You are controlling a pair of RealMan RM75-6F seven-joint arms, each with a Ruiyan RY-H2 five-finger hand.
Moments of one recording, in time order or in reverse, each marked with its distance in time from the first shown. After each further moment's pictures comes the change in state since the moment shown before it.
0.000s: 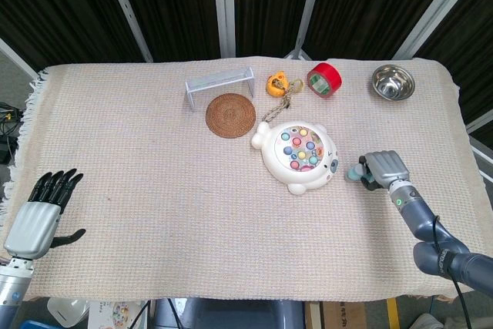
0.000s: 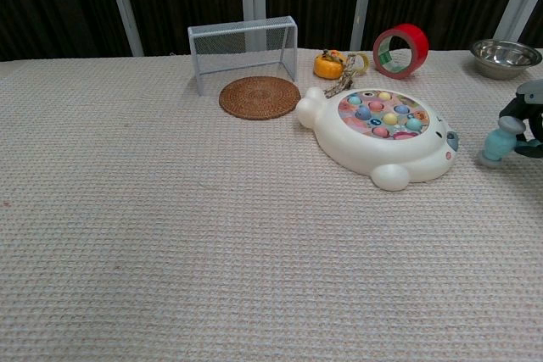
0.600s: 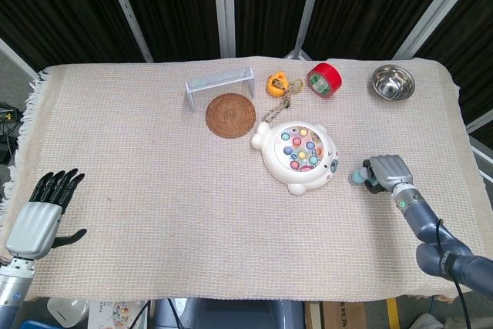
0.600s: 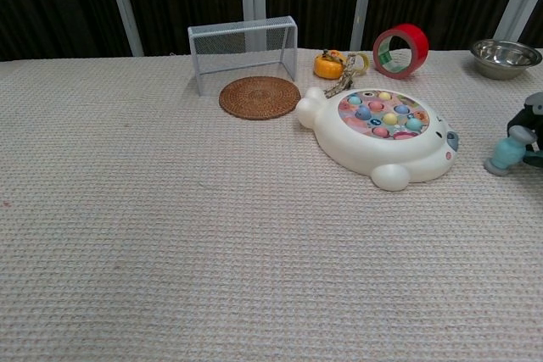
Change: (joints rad) left arm 0.000 0.000 -0.002 -0.010 0.001 0.000 0.015; right arm -0.044 -0.027 0.026 0.060 -0.043 -0.048 0.038
